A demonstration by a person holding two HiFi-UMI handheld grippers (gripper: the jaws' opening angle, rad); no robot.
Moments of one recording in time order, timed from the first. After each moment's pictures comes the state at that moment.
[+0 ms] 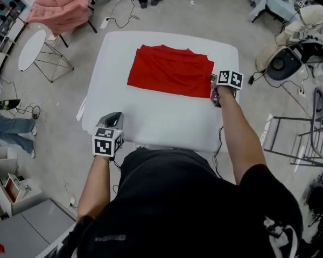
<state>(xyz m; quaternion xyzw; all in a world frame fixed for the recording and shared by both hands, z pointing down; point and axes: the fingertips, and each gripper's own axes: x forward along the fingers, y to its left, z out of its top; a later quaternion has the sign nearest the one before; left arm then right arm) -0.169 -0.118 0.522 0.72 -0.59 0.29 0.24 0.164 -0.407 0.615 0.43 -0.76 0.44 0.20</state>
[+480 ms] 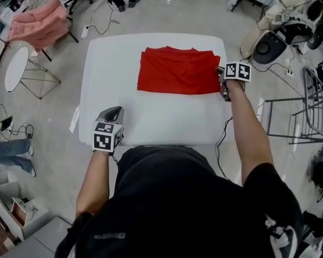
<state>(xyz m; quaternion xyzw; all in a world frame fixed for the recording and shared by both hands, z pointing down) -0.156 -0.168 0.522 0.77 -0.52 0.29 0.22 0.238 -0.407 0.563 0.49 -0.75 0.39 0.23</state>
